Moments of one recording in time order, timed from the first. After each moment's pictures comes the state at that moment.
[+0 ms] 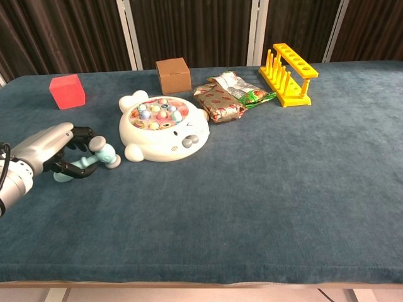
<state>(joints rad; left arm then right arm) -0.49 -1.80 -0.25 -1.21 1.14 1.10 0.23 0.09 -1.06 0.01 -1.62 -1.55 1.42 0.03</state>
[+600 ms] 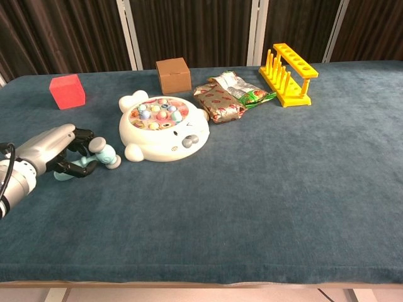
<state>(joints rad) -0.51 -1.81 -0.25 -1.20 1.10 1.09 0.24 0.09 -1.06 0.01 -1.62 -1.55 1.42 0.03</state>
